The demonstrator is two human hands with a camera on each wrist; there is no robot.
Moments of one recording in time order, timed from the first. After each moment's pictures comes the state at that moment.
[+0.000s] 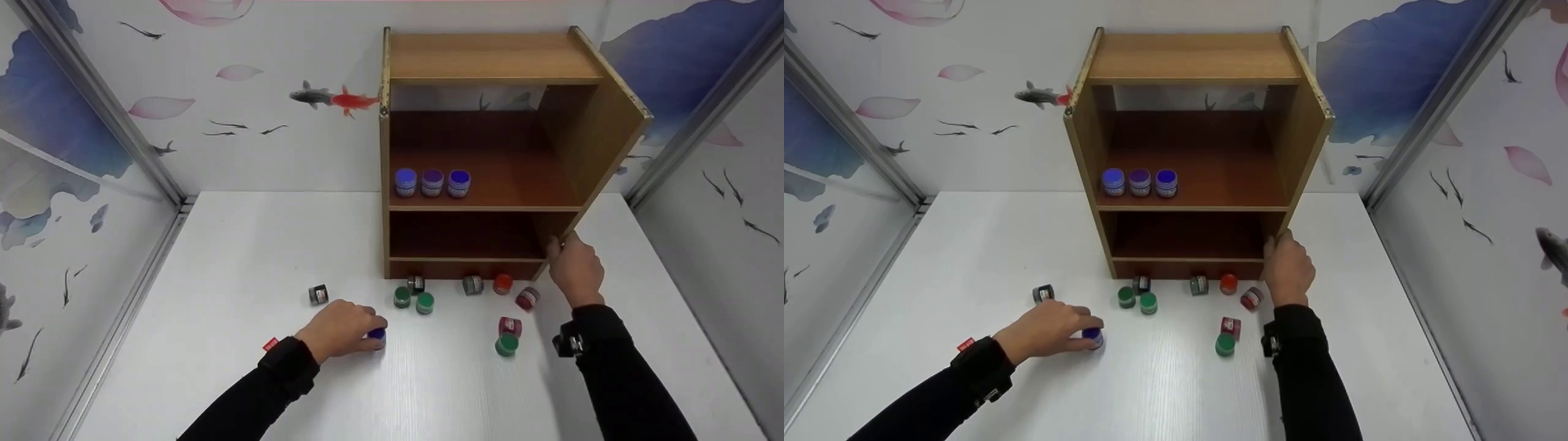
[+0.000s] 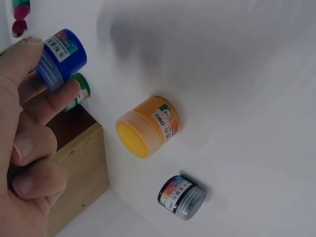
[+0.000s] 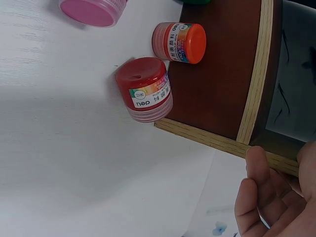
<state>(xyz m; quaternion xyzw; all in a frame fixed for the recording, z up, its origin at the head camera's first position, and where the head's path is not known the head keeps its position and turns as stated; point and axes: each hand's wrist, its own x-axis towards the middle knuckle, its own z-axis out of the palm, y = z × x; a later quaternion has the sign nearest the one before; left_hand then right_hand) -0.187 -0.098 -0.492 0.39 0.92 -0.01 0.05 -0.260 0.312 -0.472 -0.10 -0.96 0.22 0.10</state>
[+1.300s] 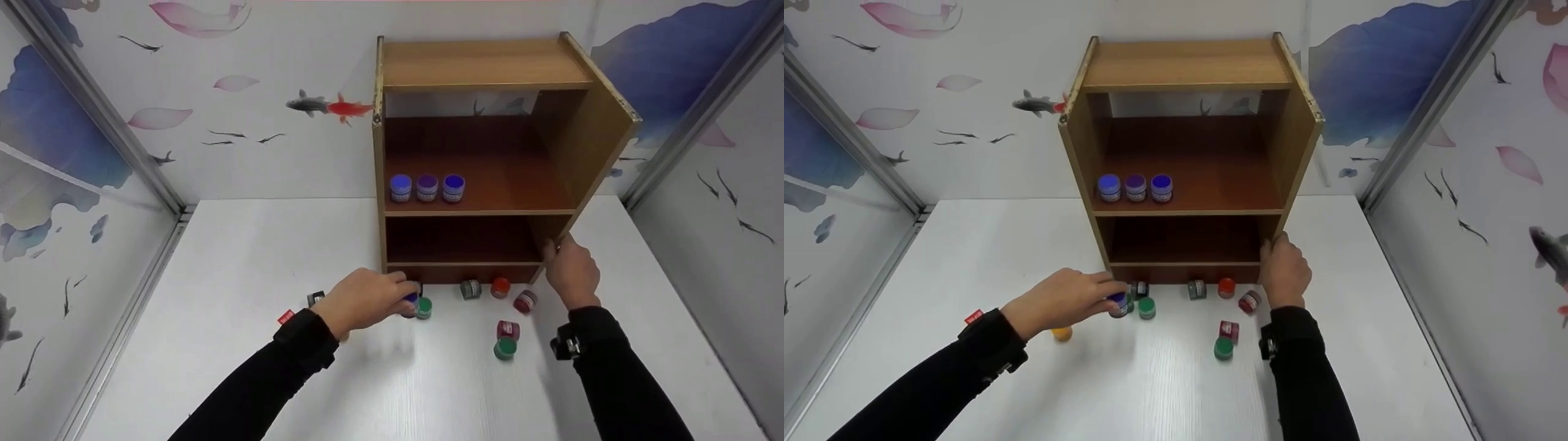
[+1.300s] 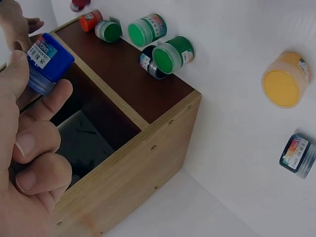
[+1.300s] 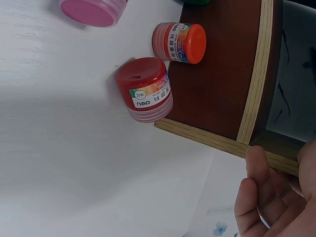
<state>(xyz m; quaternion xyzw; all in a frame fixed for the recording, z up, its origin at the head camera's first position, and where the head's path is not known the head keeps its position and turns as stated) -0.205 -0.054 -0.415 0.40 0.91 -0.03 0.02 -0.264 0.314 -0.472 -0.11 -0.96 0.23 0.08</state>
